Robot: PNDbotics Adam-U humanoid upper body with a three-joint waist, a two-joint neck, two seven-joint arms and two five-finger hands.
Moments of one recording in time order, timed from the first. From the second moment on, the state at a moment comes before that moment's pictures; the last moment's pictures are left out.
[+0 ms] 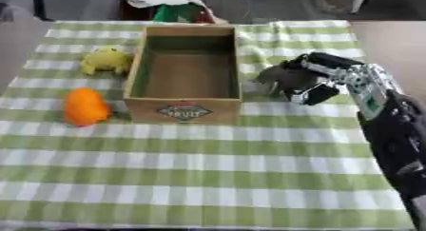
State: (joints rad) left arm -0.20 0.38 0.19 -1.72 -0.03 0.03 -0.04; right arm -0.87 -0.42 0.00 -0.86 0.81 -0.60 0.45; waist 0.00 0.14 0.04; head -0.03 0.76
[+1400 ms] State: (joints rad) left arm -0.22 0.38 0.17 -1.72 -0.03 0.03 -0.05; right arm -1.11 -0.22 0.05 -0.81 0.85 -0.64 0.43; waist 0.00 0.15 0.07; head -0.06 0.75
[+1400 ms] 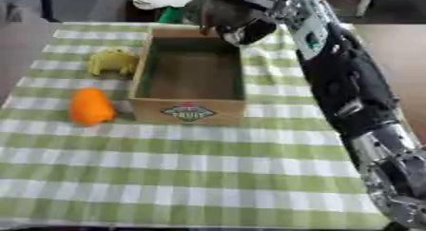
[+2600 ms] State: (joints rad) left arm -0.23 0.37 0.17 -1.72 -0.03 0.03 -0.05; right arm -1.07 -0.12 0.06 -0.72 1.02 -0.67 0.49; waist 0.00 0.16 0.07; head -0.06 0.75
